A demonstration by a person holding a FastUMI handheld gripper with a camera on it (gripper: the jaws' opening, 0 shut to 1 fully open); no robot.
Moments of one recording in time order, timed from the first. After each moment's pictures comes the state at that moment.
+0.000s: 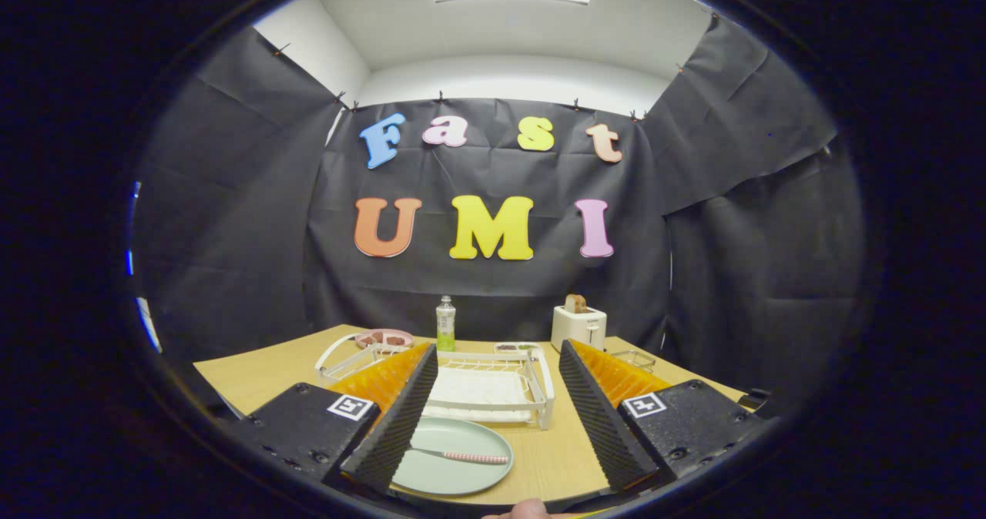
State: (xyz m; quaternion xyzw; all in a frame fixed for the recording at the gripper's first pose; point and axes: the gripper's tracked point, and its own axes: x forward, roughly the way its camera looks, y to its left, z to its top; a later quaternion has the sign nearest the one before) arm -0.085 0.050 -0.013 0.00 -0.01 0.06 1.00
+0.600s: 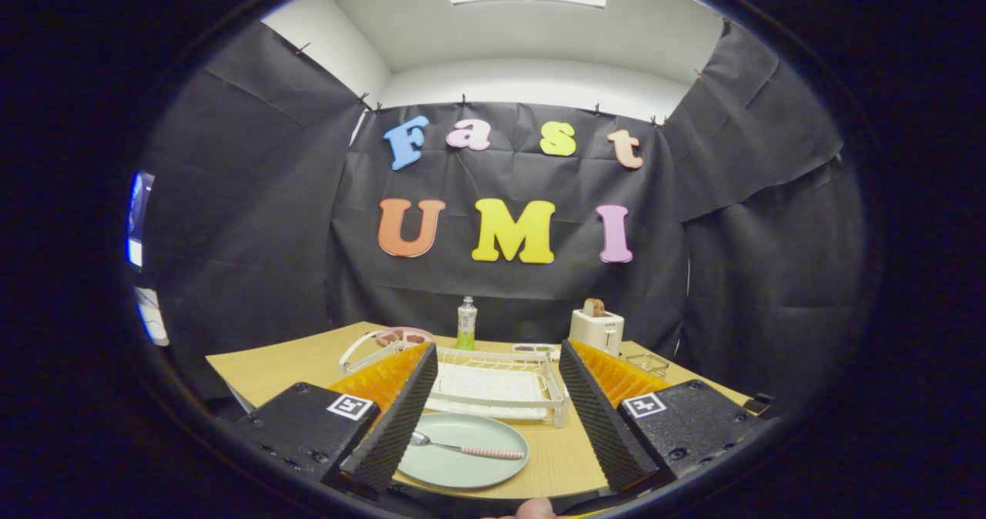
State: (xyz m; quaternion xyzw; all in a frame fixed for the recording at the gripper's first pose) arm -0.103 0.055 -0.016 0.00 -0.01 0.08 1.00
